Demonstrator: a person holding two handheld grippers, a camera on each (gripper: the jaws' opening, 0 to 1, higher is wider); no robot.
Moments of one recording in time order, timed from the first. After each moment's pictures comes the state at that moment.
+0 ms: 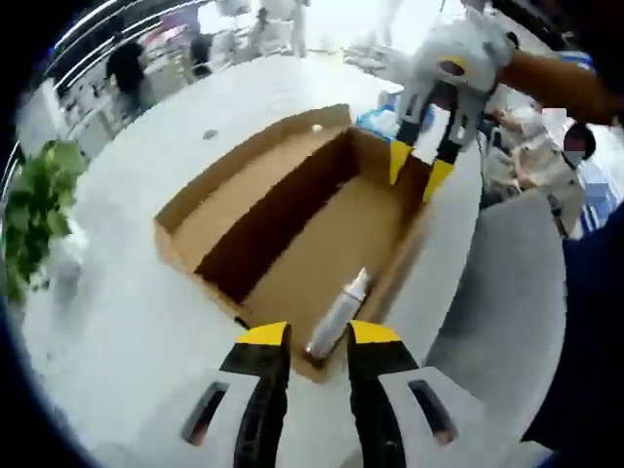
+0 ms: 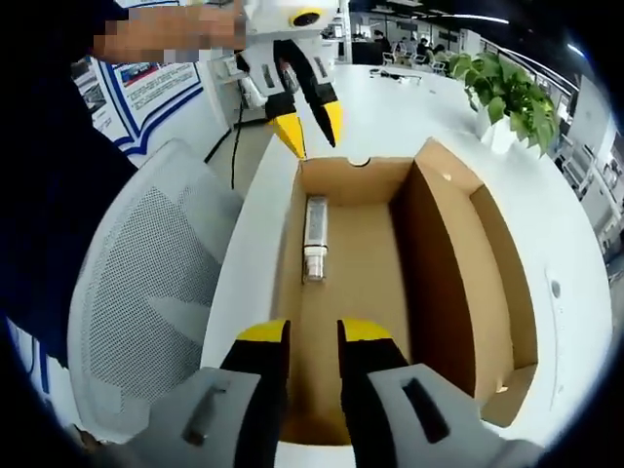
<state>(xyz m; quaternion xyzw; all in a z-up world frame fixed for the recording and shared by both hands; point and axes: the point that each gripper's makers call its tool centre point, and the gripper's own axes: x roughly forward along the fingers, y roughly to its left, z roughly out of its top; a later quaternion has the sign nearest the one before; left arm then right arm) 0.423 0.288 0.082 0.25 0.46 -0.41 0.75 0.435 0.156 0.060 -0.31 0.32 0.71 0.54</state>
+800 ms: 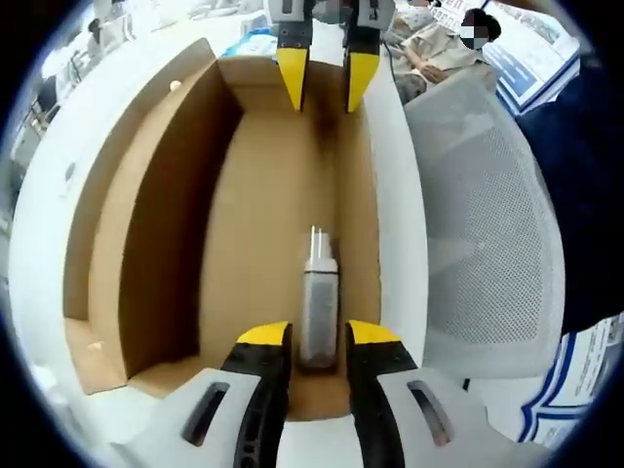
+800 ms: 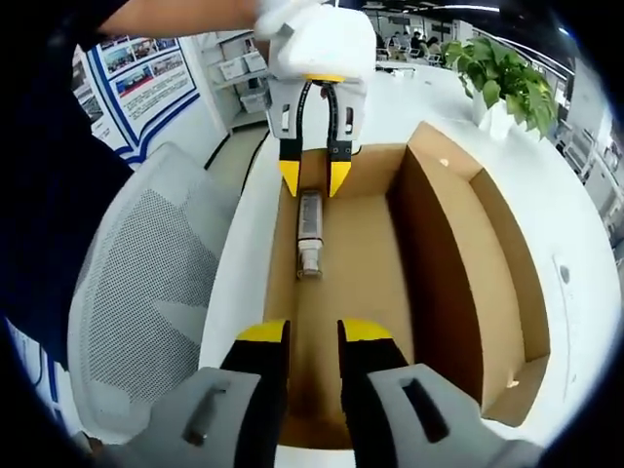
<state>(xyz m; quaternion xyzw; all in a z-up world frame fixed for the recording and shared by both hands) 0.414 0.275 0.013 0.29 0.53 -0.55 0.58 0.442 0.156 0.051 -0.29 0.34 0.71 0.54</state>
